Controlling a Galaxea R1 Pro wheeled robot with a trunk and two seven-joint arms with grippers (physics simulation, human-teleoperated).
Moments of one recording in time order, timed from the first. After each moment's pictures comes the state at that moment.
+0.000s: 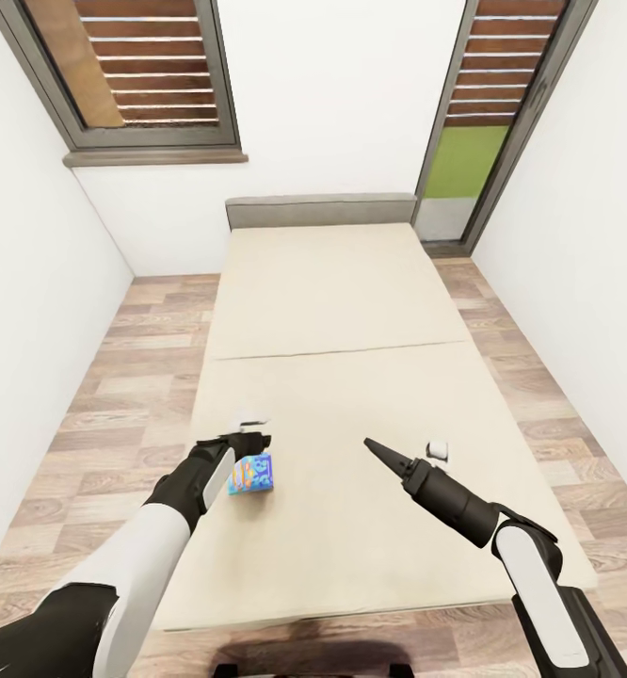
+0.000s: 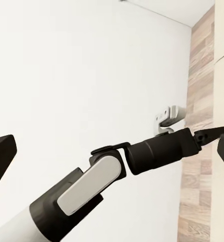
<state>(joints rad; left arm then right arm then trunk) -0.90 -0.11 -0.01 -0.55 0.09 0.39 0.04 -0.28 -0.08 -0.01 -1.58 -0.94 0.71 0.61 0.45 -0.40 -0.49</state>
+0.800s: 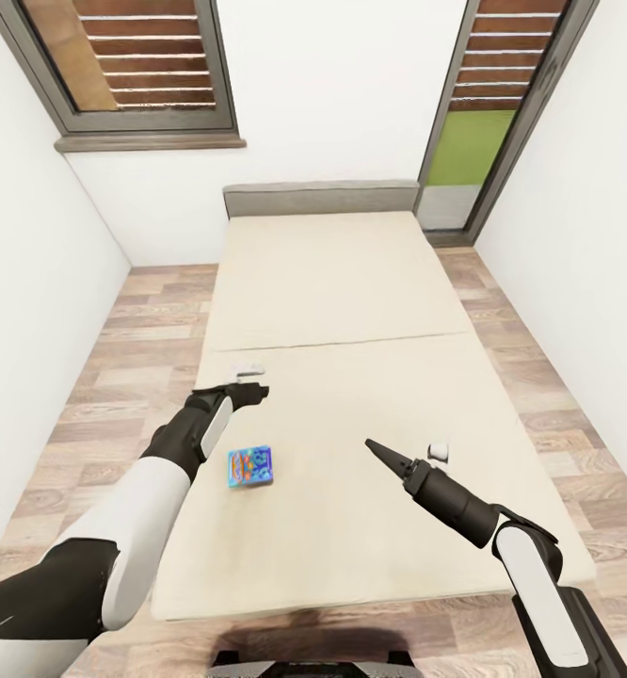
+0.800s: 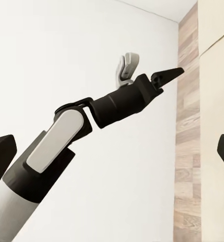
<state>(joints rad) -1.04 -0.11 -0.01 -0.63 0.09 0.47 0.05 -0.28 -0.07 -0.01 -1.57 -0.93 0.71 0.59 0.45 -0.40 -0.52</state>
